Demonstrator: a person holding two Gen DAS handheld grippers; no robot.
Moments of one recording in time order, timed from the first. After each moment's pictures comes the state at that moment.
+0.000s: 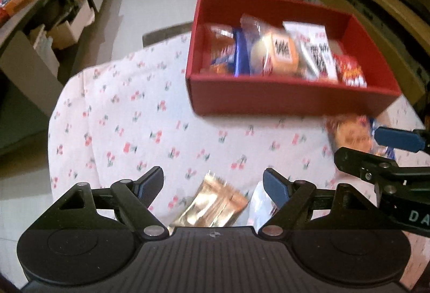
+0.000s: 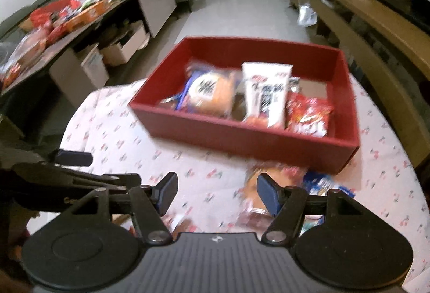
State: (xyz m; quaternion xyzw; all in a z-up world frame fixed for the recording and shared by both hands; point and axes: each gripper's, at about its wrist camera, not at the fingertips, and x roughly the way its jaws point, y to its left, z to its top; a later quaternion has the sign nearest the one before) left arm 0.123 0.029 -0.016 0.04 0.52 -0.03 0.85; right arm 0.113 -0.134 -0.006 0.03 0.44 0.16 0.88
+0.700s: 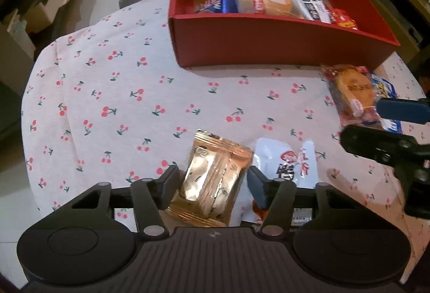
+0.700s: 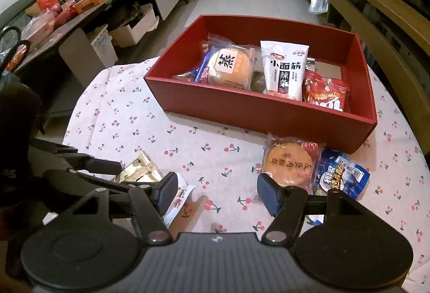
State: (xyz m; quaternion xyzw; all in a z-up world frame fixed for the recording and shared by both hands) left arm 0.112 0.037 -0.050 0.05 0.57 -0.08 0.82; right arm 0.103 -0.127 -0.014 0.03 0.47 0.17 0.87
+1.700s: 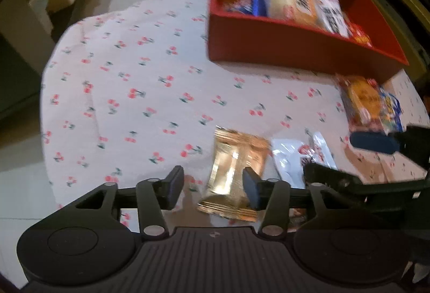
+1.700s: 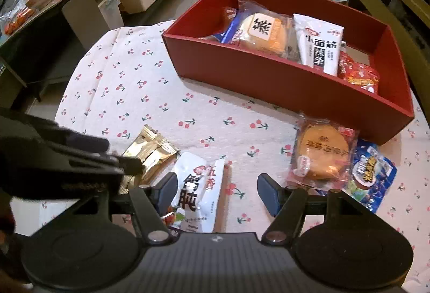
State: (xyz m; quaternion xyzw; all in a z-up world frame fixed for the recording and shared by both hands) left arm 0.106 0.063 -0.037 0.01 0.57 -0.04 0.82; right arm 0.107 -0.083 -0.041 -0.03 0.51 0.19 0.84
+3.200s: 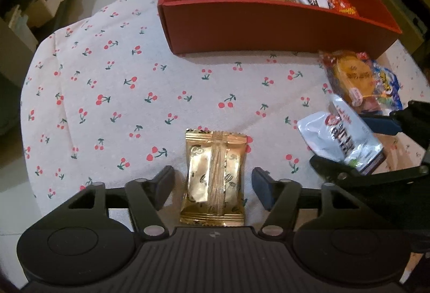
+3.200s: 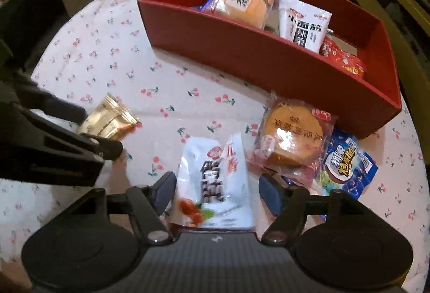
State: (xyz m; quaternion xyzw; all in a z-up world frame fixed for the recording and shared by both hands) left arm 0.108 0.024 -0.057 0.07 0.58 -0.06 0.81; right arm 0.103 -0.108 -0.065 -0.09 0.51 0.19 0.84
